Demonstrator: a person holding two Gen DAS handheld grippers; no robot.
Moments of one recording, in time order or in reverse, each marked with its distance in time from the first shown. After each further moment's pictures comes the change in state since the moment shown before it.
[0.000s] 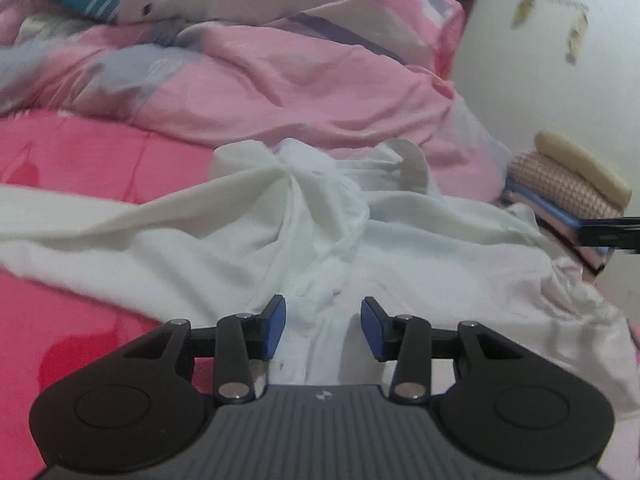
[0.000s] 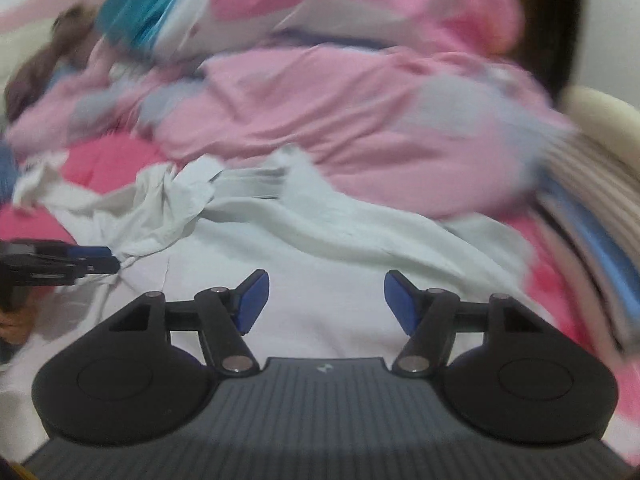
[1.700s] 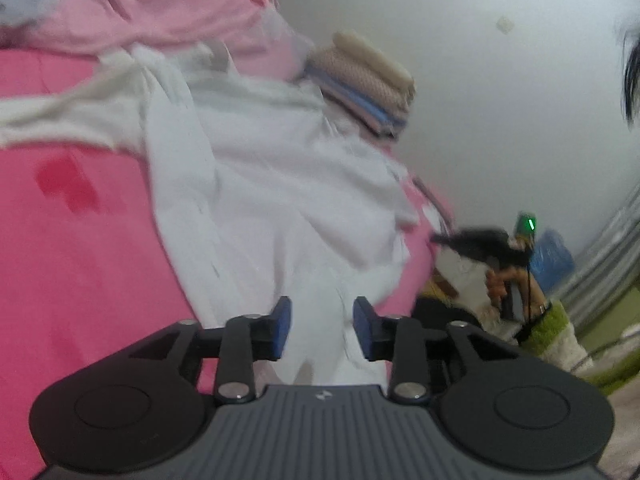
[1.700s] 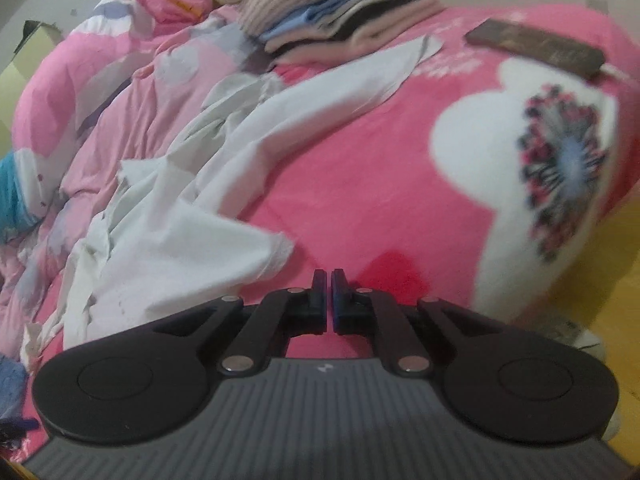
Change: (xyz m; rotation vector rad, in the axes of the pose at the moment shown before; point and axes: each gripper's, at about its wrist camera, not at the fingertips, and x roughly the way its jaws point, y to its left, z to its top) left arm -0.172 0.027 -0.049 0.113 0.328 -0.548; right arm -0.194 -0.041 -0.274 0.924 -0.089 -0.231
